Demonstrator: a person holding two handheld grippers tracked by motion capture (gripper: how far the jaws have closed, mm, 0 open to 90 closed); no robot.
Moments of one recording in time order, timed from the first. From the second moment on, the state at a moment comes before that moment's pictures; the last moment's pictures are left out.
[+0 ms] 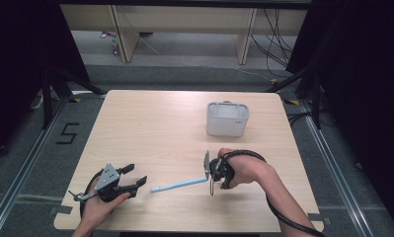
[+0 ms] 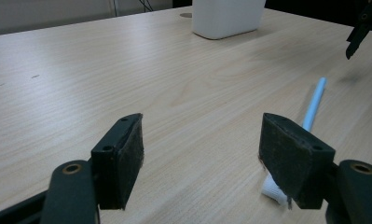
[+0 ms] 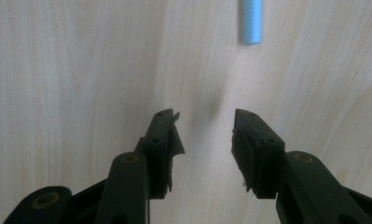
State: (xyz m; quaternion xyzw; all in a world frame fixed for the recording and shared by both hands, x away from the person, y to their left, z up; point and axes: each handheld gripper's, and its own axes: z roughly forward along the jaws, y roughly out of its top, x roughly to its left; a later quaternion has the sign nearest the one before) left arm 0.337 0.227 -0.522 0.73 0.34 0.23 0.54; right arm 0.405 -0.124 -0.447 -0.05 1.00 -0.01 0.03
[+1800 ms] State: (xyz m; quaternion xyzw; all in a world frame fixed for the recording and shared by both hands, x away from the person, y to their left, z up) left arm 0.337 0.225 -0.523 0.73 0.34 0.22 0.54; right arm 0.418 -0.042 -0.462 -0.14 0.99 0.01 0.01
